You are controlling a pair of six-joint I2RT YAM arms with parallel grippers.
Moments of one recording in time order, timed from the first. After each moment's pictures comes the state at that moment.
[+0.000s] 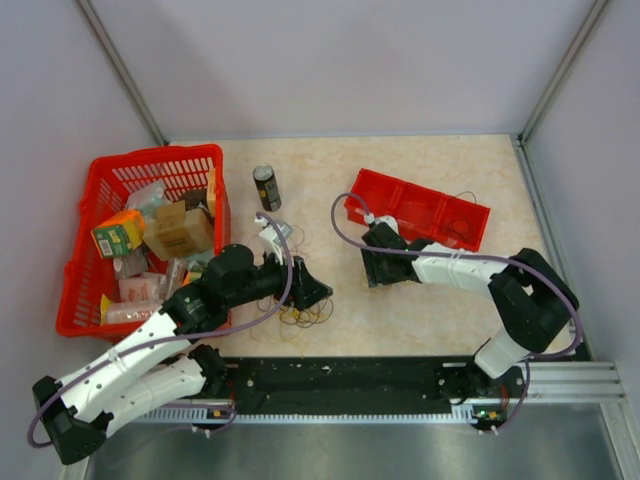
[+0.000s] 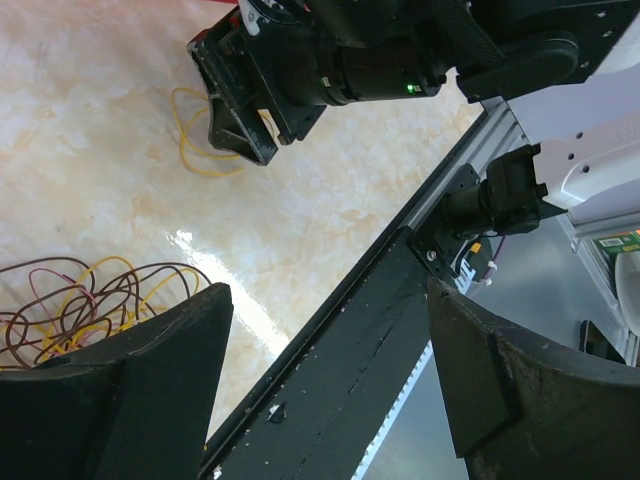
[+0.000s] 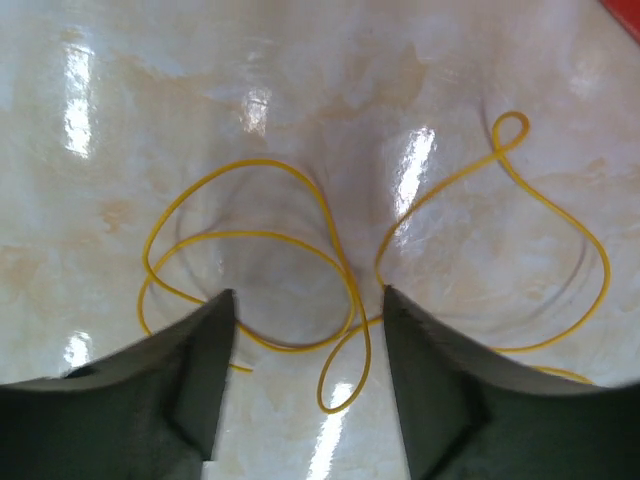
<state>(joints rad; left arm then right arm) -0.82 0.75 0.70 -0.28 0.25 -0.57 0.75 1.58 0.88 -0.40 0.27 0.45</state>
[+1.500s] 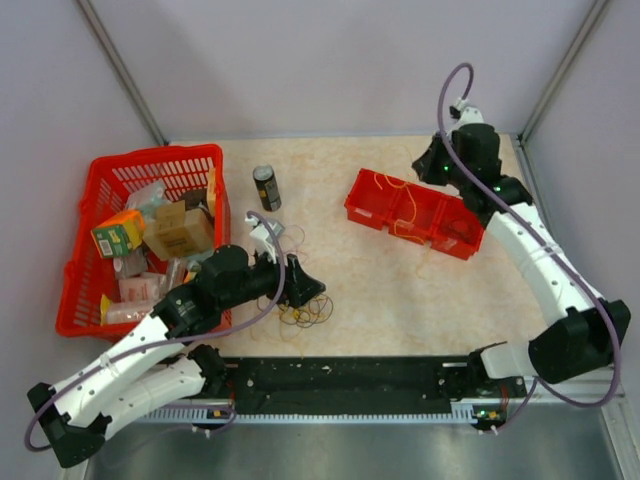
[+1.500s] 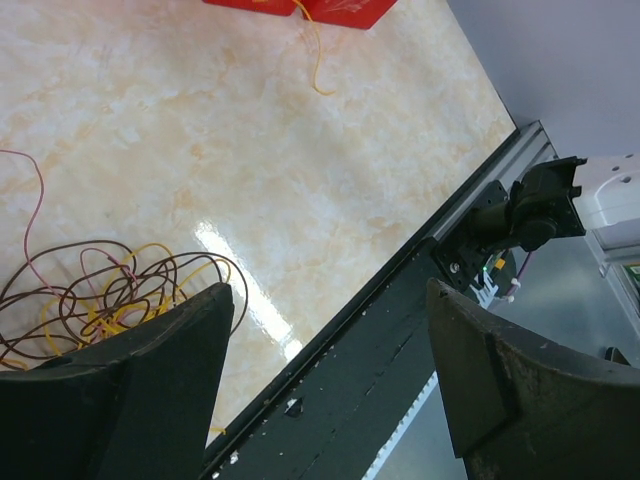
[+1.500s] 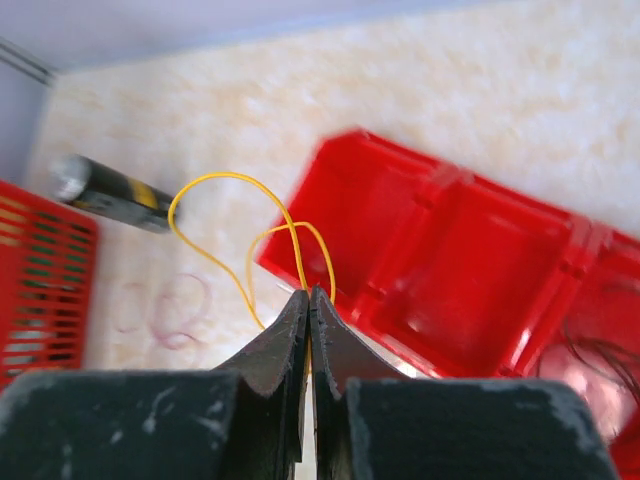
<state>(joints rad) -0.82 0.72 0.74 -0.38 0.16 -0.57 0.30 1.38 1.29 -0.38 -0.01 0.39</state>
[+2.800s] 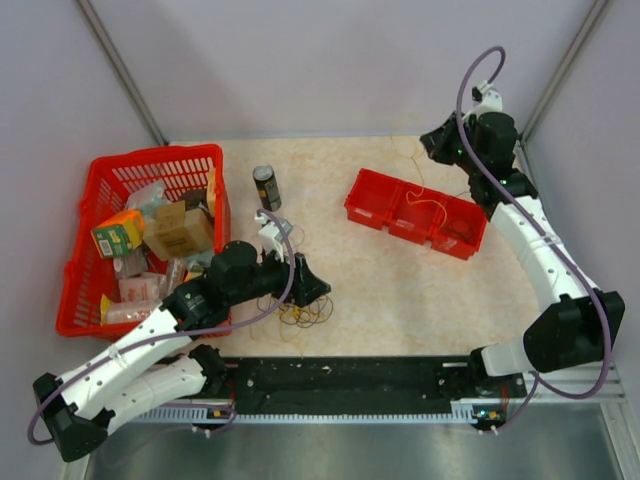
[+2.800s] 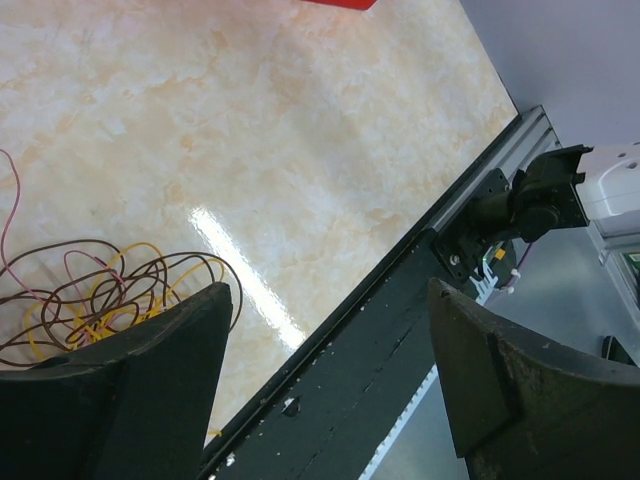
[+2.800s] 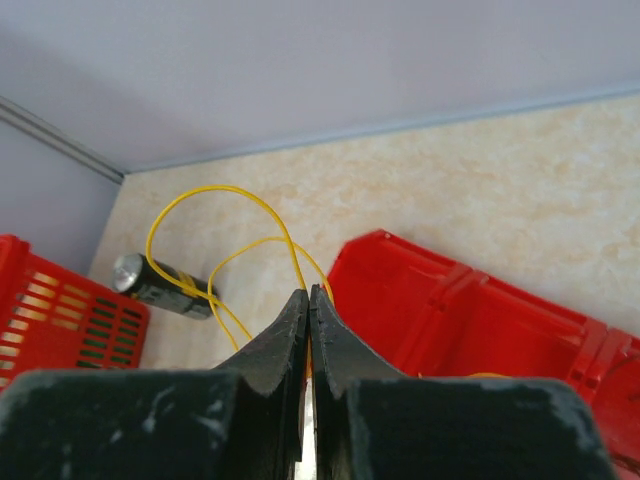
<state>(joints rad) -0.82 0.78 0.74 -0.35 0.19 -0.57 0.20 1.40 1.32 -0.15 -0.13 0.46</state>
